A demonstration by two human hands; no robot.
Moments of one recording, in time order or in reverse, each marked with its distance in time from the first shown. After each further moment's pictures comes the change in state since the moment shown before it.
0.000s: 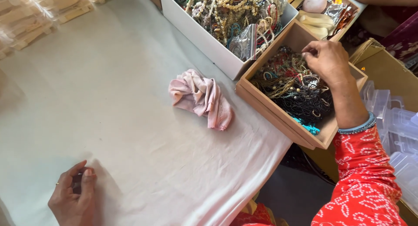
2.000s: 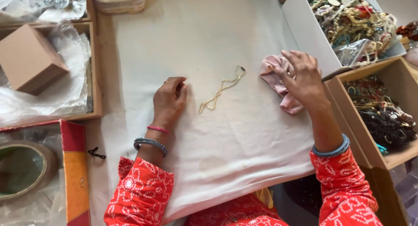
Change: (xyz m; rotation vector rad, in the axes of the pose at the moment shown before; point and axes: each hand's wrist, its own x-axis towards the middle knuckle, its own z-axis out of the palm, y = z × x) left_hand -0.003 0.020 0.006 0.007 0.168 0.230; right_hand -0.090 -0.306 -0.003 0.332 -0.048 -0.658
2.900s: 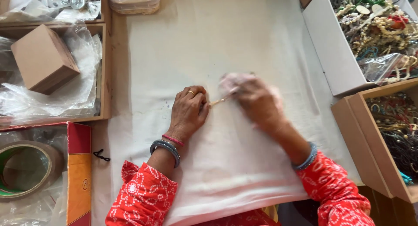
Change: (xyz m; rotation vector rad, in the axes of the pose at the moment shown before) left_hand -0.008 0.018 0.016 0.237 -0.103 0.279; right_hand 0.009 -0.087 0.083 0.084 0.047 -0.699
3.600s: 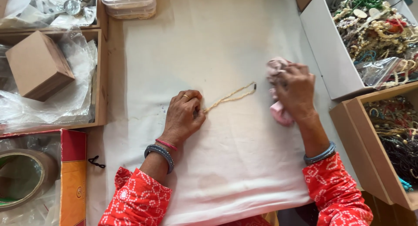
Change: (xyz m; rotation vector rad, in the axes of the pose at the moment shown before) left_hand 0.007 0.000 -0.011 -0.053 -0.112 -0.060; right_hand -0.049 0.091 -0.018 -0.364 0.021 0.425
